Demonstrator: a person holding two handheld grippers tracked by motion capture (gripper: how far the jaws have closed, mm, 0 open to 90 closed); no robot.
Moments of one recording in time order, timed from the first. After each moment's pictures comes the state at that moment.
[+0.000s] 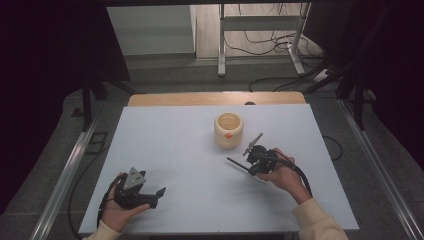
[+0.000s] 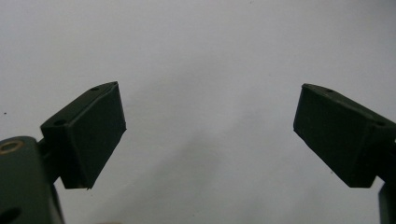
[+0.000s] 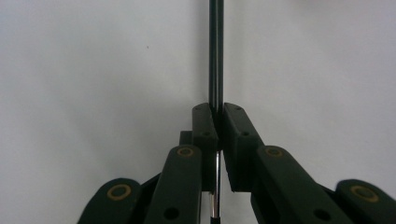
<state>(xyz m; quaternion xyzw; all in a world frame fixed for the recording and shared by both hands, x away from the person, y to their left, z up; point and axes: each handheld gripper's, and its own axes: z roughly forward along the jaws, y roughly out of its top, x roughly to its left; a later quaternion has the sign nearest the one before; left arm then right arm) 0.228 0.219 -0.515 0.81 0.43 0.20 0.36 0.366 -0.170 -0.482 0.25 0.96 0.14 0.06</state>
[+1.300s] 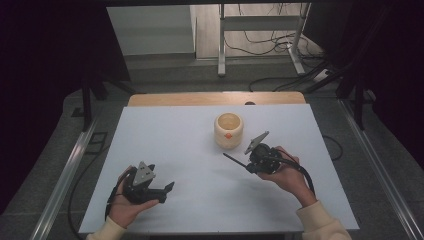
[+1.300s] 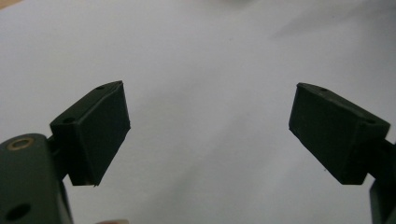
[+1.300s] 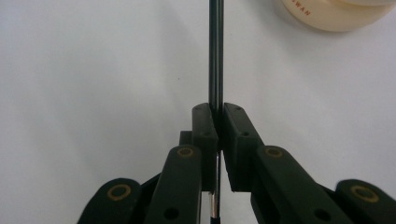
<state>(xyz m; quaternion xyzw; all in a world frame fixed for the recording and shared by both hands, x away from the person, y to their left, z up) 0.237 0.193 -0.493 0.81 0.40 0.22 0.37 0.350 -0.171 -0.451 0.22 0.95 0.20 0.08</state>
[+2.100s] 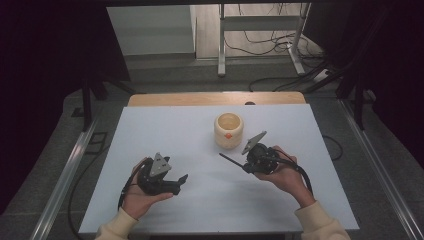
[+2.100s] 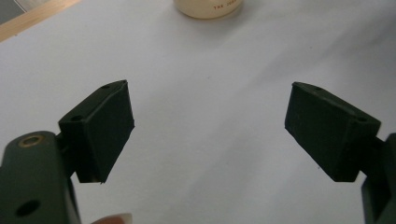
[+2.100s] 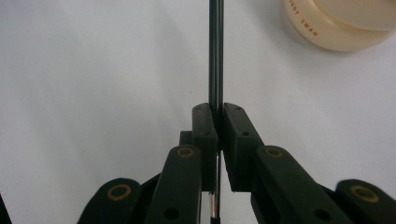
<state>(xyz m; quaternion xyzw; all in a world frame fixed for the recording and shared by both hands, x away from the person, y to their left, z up) 0.259 0.157 -0.476 0.83 0.37 0.22 0.36 0.345 -0.163 -0.445 0.21 0.95 0.21 0.08</state>
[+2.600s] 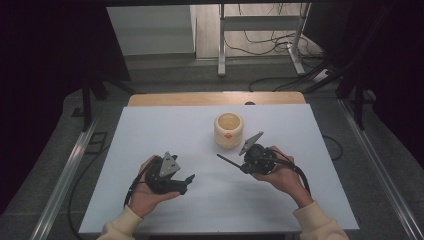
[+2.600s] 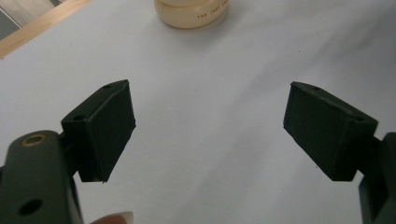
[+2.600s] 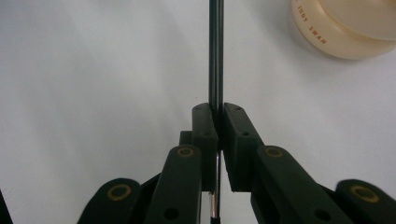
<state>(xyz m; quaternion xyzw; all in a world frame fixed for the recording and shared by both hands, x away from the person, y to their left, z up) 0.263 0.139 -0.473 0.84 0.33 0.23 0.36 0.344 -0.156 -0.446 0.20 0.95 0.21 0.07</state>
